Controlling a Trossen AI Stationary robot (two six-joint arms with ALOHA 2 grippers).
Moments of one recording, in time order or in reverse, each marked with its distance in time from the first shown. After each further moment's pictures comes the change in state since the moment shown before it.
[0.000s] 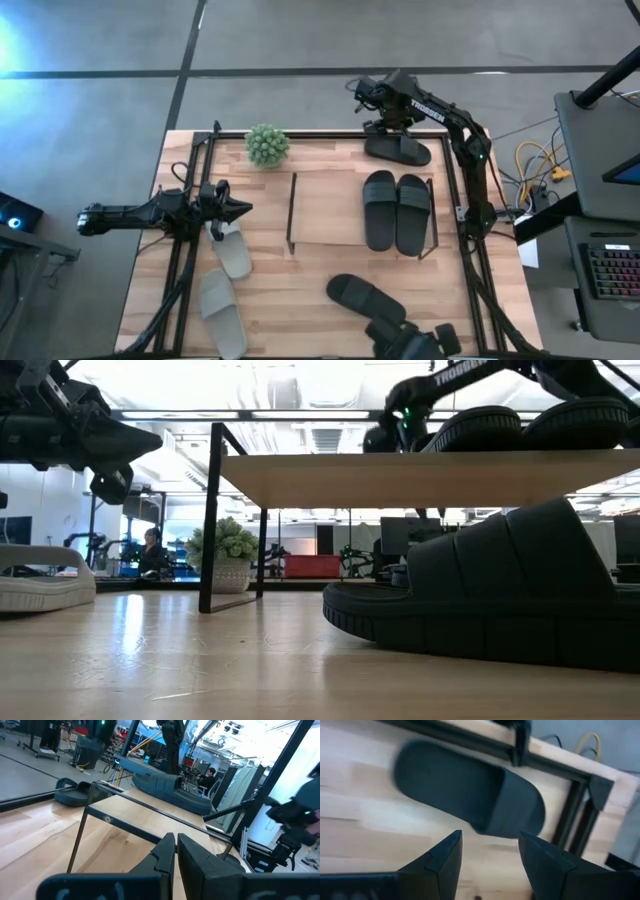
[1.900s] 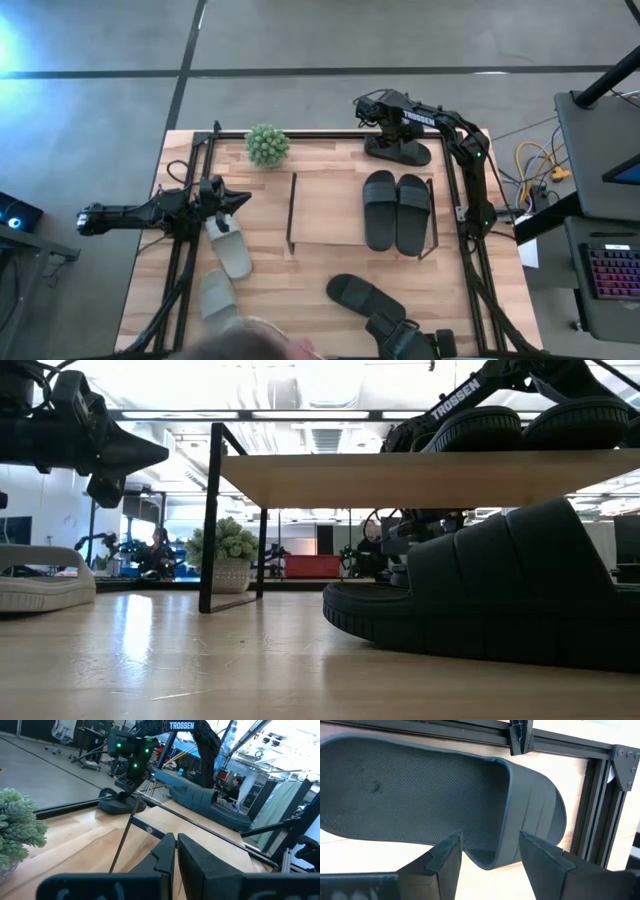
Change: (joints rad) left arm 0.000 0.006 0.000 -0.001 -0.203 0.000; right arm -0.024 0.027 -0.281 0.219 0.062 0.182
